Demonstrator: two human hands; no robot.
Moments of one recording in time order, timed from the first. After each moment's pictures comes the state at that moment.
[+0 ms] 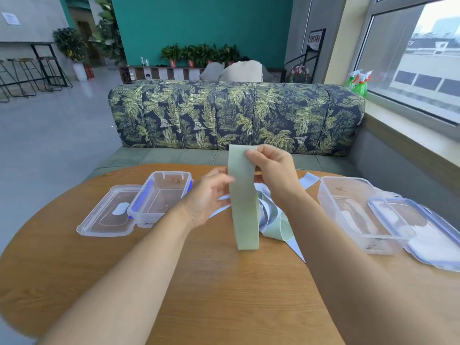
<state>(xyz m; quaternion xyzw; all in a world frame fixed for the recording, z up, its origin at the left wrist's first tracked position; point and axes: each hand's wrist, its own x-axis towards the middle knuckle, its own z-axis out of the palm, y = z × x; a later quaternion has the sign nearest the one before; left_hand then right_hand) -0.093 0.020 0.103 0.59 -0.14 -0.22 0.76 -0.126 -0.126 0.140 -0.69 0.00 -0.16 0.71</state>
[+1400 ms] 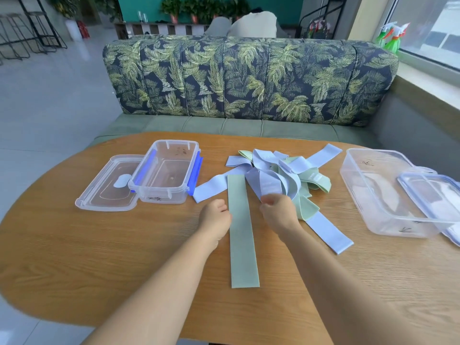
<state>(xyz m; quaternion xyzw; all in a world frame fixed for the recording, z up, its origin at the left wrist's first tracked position) -0.081 0.022 -0.038 0.79 0.09 -0.15 0.58 -0.107 -0.123 -0.024 -0.84 0.22 -0.02 0.50</state>
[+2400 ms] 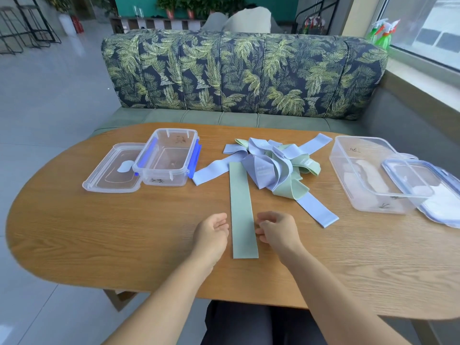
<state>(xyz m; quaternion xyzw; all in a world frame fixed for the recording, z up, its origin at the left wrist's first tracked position) -0.178 0.046 -0.043 0.78 0.06 -0.14 0.61 -0.197 -0.104 -0.042 -0.76 0.28 -0.01 0.59</state>
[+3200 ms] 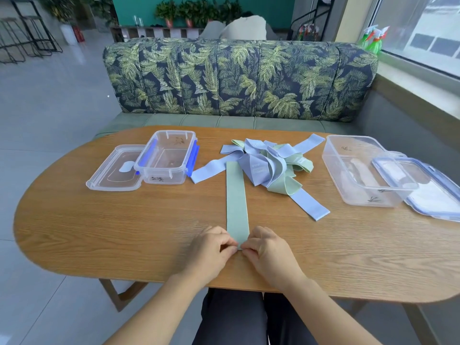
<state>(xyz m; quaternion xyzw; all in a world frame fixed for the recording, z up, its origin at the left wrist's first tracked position) -0.211 0.065 -0.055 0.90 -0.22 -0.01 0.37 -0.256 -0.099 -0.066 -0.95 -0.09 -0.14 0.25</state>
